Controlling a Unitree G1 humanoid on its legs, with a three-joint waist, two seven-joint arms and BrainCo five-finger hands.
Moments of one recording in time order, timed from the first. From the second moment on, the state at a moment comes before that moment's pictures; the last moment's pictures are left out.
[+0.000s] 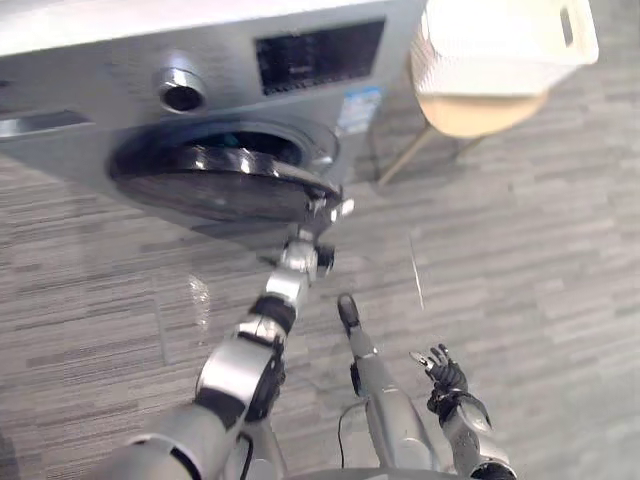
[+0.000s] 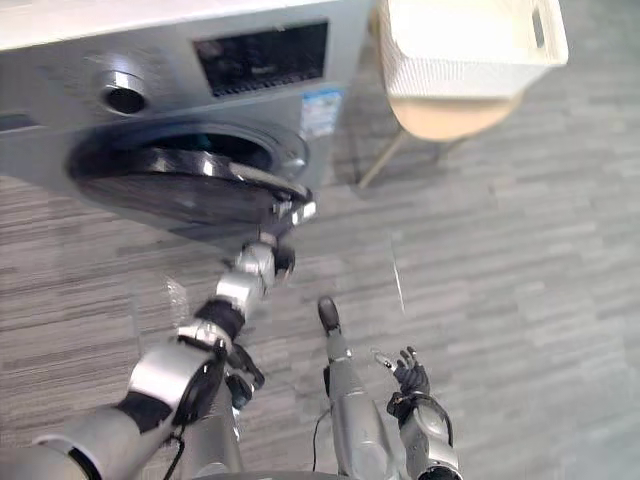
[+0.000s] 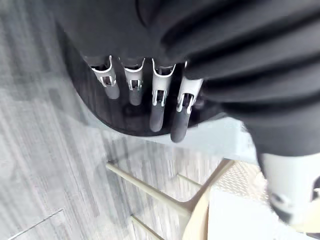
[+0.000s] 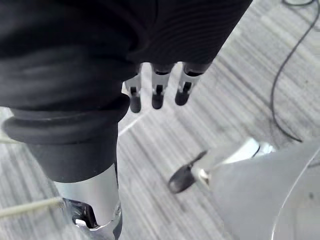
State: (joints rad) left arm -1.04 0.04 -0.12 0.98 -0.14 0.00 0.23; right arm 0.03 -0.05 -0.10 0.67 0.43 -0.10 -0.04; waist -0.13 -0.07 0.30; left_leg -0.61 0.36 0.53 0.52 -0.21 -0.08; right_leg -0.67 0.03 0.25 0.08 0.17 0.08
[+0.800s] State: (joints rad) left arm -0.24 -0.03 0.01 0.84 -0.06 -0.11 0.30; right arm 0.08 -0.03 -0.18 0.72 0.42 -0.14 -0.08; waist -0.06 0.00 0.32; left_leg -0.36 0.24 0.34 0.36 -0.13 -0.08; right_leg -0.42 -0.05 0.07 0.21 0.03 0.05
